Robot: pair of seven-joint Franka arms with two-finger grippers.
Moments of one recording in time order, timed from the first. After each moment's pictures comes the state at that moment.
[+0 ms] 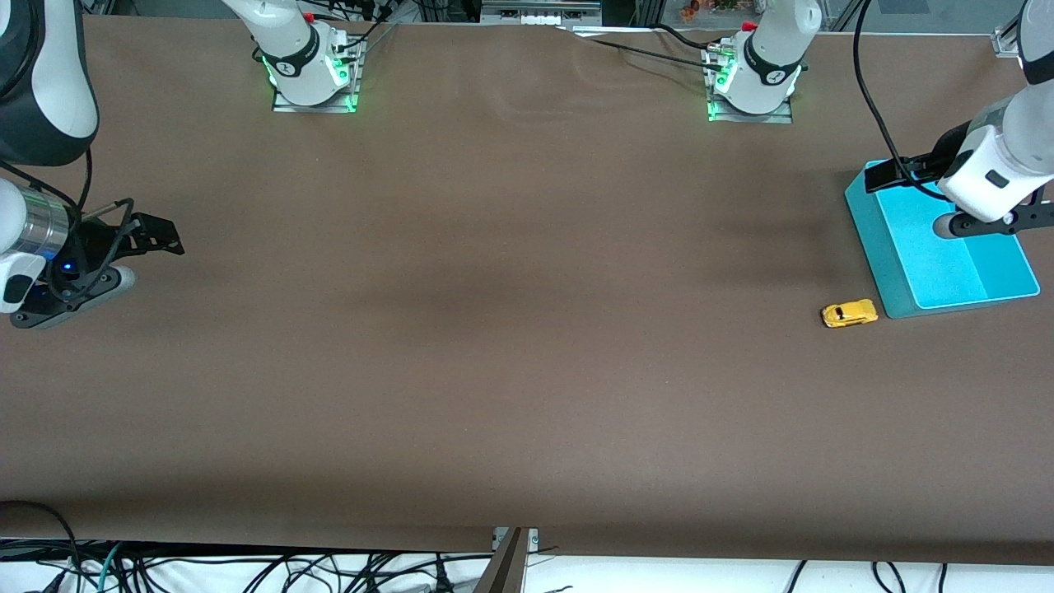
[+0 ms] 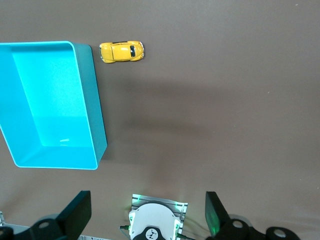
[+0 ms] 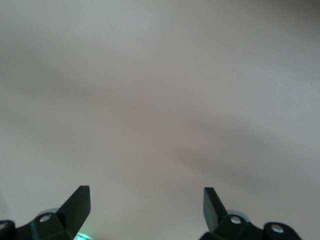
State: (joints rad) left arm 0.08 0.05 -0.11 -1.65 0.05 1.38 -0.16; right arm -0.14 0.30 0.19 -1.43 -0.05 1.55 -0.32
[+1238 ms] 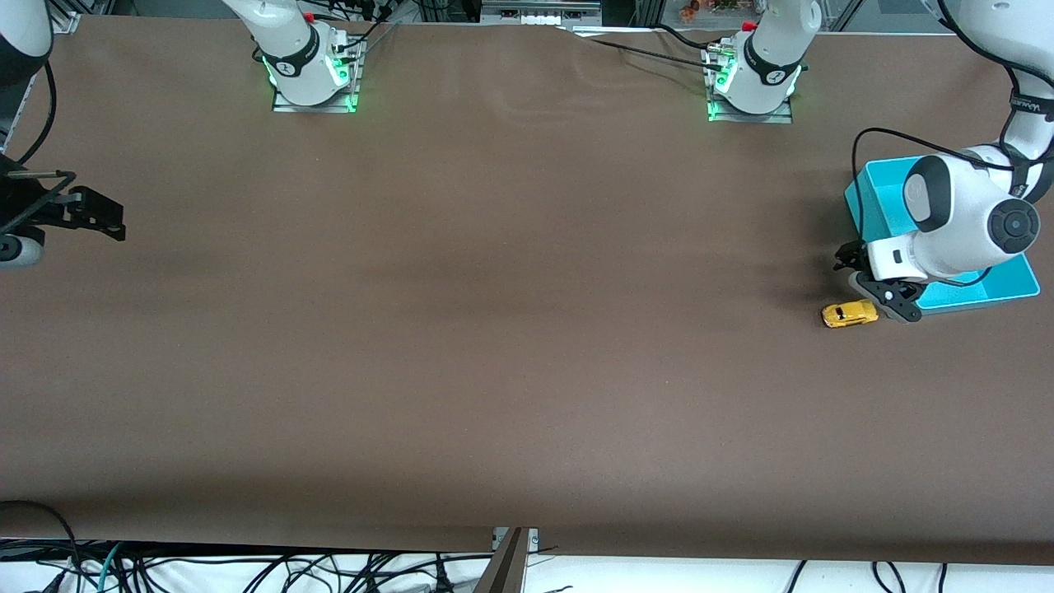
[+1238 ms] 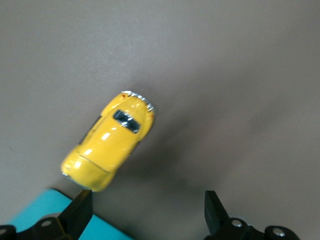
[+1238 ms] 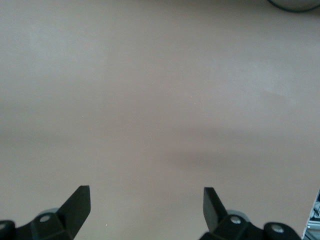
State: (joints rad) left arm 0.26 0.34 0.00 -2.18 0.05 2.41 1.02; right arm -0.14 0.17 0.15 -1.43 -0.13 1.54 -0.12
